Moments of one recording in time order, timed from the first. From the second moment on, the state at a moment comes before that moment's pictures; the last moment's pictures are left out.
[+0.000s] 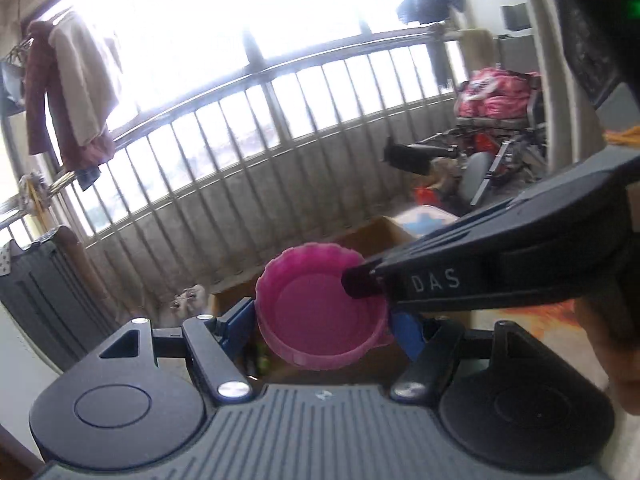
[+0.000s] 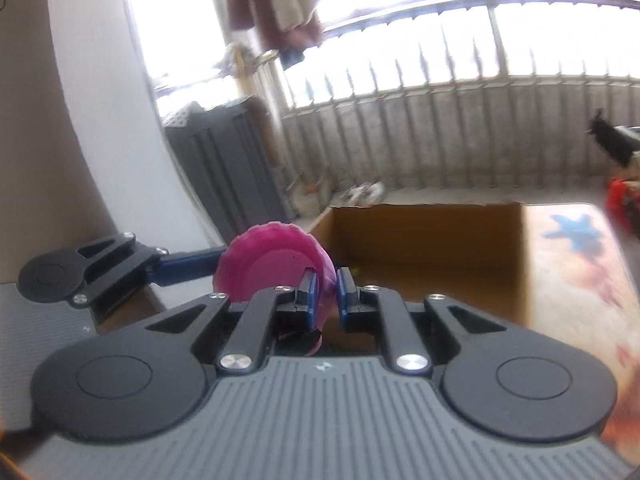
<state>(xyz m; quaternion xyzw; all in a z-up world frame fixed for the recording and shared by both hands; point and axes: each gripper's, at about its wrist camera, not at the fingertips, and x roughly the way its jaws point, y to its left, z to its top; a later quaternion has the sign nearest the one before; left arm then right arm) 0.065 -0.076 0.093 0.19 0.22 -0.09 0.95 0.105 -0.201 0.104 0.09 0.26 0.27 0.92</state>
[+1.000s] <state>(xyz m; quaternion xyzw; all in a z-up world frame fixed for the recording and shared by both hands) 0.307 0.013 -0.015 0.05 0.56 -0.07 0.82 0.356 -0.127 -0.046 0.13 0.62 0.26 0.73</state>
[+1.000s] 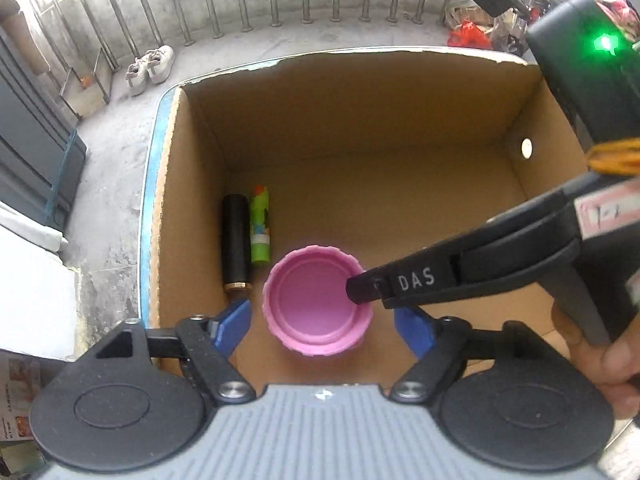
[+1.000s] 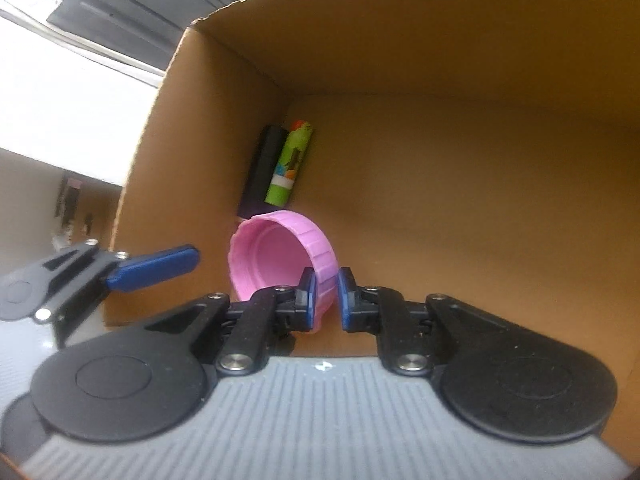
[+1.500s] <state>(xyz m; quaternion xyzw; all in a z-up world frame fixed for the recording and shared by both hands) 0.243 0.021 0.064 0.04 0.48 -0.07 0.87 0.300 -0.181 0.033 0.20 0.51 0.28 0.79</state>
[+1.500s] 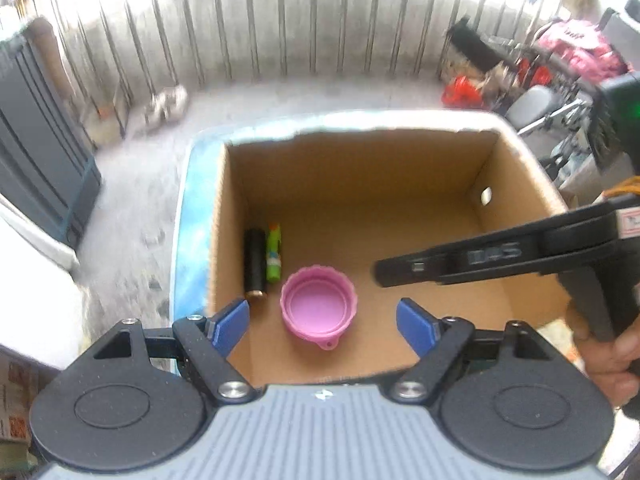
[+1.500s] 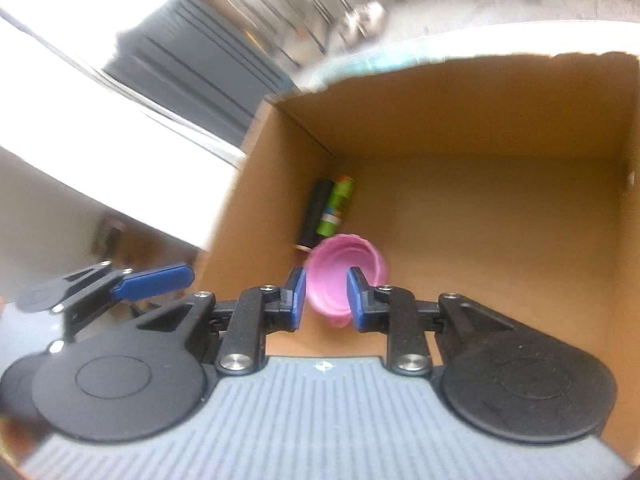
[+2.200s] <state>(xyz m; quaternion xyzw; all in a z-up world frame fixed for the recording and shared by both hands) 0.071 -0.079 0.019 0.12 0.35 -0.22 0.90 0.060 -0.310 -0.017 0.34 0.36 0.18 0.85</state>
